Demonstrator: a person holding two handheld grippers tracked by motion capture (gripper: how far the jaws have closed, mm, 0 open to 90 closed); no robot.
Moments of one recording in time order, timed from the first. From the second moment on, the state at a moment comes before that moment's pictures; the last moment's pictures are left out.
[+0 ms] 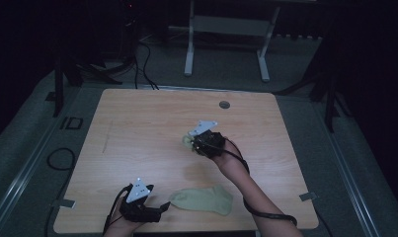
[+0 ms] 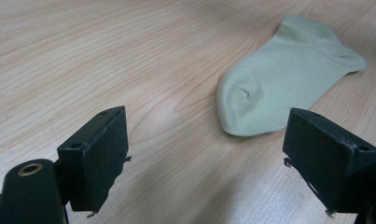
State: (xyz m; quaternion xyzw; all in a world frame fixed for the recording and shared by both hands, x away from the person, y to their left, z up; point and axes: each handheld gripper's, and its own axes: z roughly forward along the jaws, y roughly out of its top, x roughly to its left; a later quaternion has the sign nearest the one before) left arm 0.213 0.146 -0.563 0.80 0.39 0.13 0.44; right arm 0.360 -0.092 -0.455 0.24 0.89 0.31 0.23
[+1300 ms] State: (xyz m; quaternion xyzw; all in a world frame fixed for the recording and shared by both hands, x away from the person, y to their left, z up) left arm 0.218 0.137 -0.559 0.80 0.40 0.12 0.44; right arm 0.336 -0.108 -0.540 0.28 0.90 0.29 0.17
